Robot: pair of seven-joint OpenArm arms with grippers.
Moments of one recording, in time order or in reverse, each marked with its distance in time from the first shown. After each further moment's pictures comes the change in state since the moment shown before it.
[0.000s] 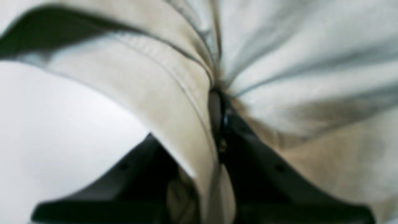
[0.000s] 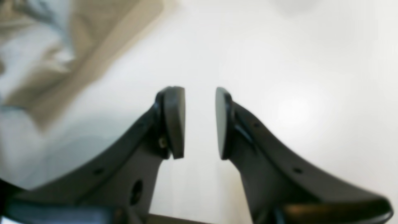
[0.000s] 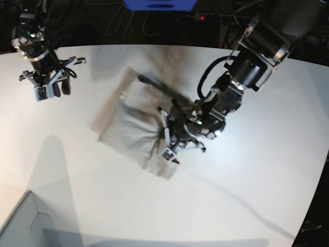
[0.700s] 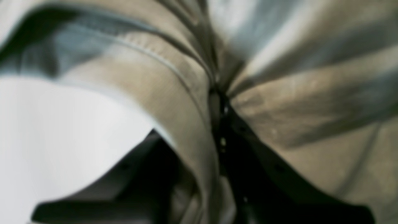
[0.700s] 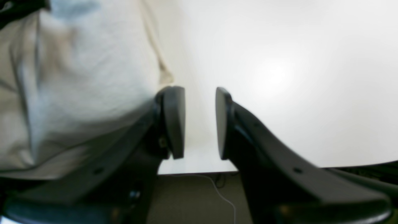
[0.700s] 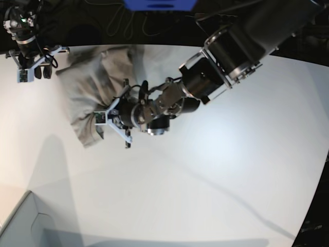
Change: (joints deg) left arm -7.0 14.8 15.4 -16.8 29.4 -17.6 -21.4; right arm -3.7 -4.5 10.8 0.0 0.0 0.0 0.0
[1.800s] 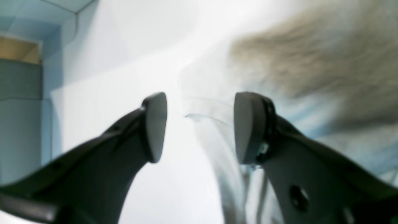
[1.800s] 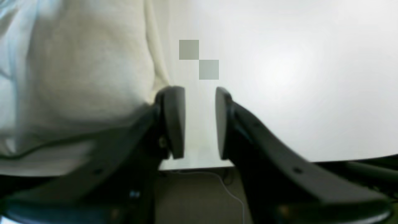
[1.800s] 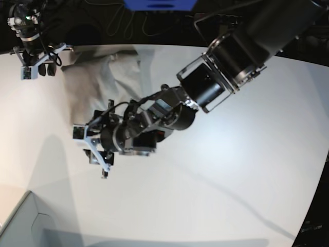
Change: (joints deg) left arm -1.5 -1.2 -5.2 22.7 7.5 -1.5 5.5; right arm -0.3 -2.2 0.0 0.0 -0.2 0.0 0.0
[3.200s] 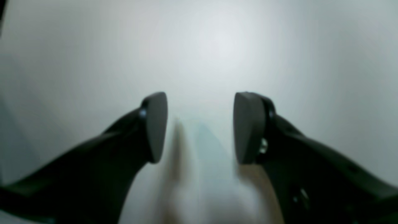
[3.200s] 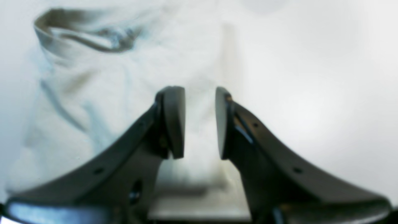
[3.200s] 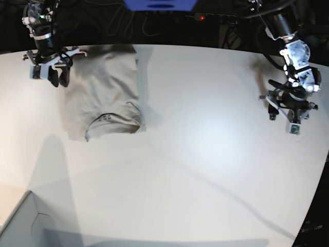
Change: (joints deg) left arm 31.7 -14.0 -84.1 20.8 -10.7 0.4 17.3; right arm -0.2 -1.7 -4.0 -5.3 0.1 0.0 18.4
